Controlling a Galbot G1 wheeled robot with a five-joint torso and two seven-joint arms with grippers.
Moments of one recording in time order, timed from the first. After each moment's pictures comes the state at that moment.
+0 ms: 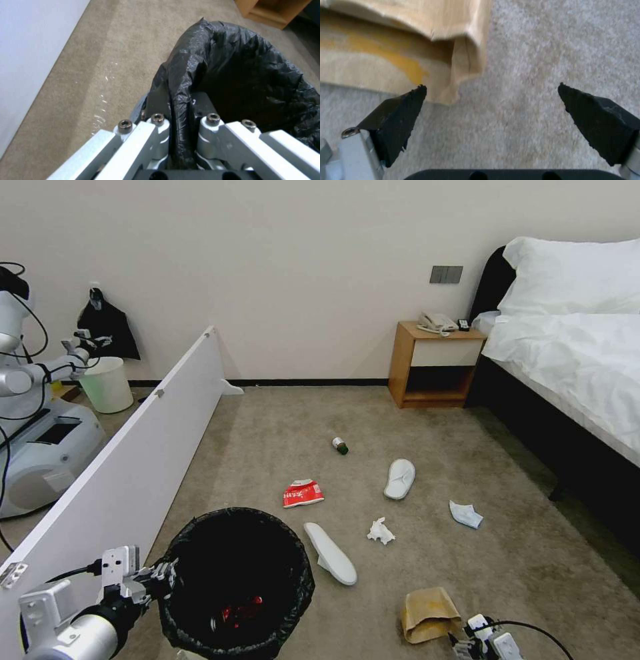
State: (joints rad) left arm 1.73 -1.11 -0.88 -2.50 -1.05 0.70 -0.38; right arm -1.27 1.07 0.40 1.22 0.05 -0.15 -0.16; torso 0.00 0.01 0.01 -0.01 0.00
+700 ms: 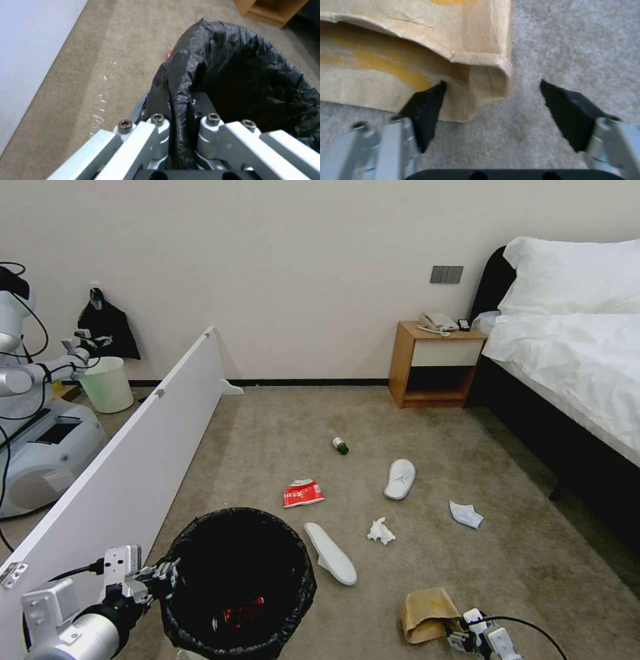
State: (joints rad) left arm 1.73 -1.10 -0.88 -2.50 -1.05 0.70 -0.38; right arm -1.23 1.12 0.41 1.16 0.04 -0.13 -0.17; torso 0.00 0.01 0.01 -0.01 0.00
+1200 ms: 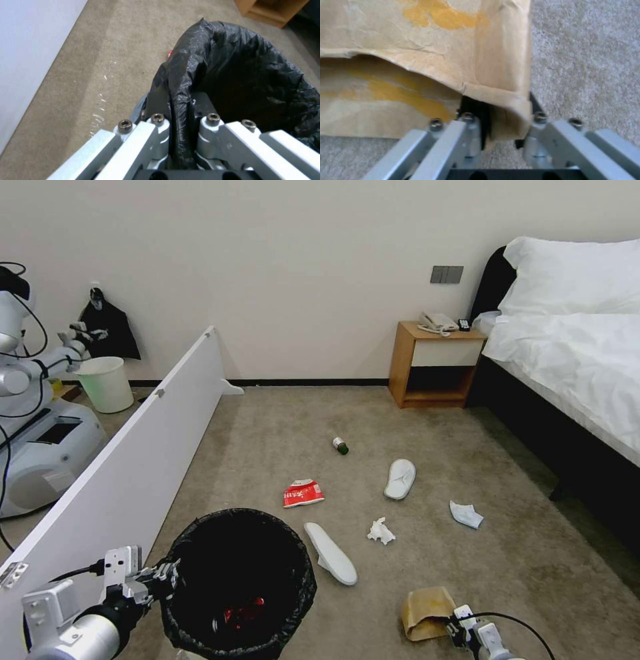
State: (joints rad) left arm 1.73 -1.10 -0.87 -2.50 -1.05 0.70 -0.38; right arm -1.20 1.15 0.40 1.14 0.04 -0.11 -0.17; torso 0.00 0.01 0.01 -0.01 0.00
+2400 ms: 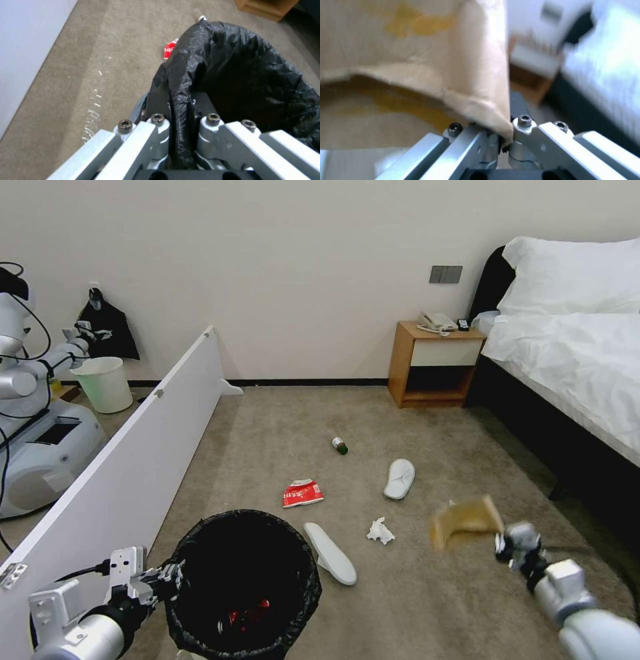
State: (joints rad) left arm 1.73 -1.10 -0.84 -2.50 -1.05 0.71 -0.38; right arm -1.41 0.86 0.71 1.98 0.35 -0.05 -0.04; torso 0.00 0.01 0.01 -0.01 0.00
